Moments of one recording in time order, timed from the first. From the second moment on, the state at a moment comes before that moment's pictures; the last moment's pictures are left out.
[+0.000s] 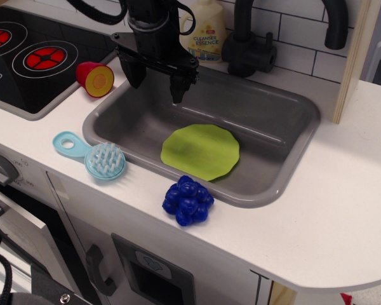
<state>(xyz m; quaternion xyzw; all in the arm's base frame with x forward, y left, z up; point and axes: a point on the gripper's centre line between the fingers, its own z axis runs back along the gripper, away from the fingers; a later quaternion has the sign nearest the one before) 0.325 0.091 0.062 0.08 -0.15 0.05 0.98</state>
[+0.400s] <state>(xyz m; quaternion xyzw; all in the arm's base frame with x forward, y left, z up) 0.319 0.089 0.052 0.07 -0.13 0.05 0.99</state>
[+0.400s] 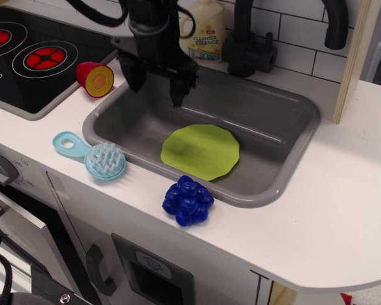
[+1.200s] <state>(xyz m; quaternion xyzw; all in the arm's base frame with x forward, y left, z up) 0.267 0.034 0.106 -0.02 -0.10 -0.03 0.99</state>
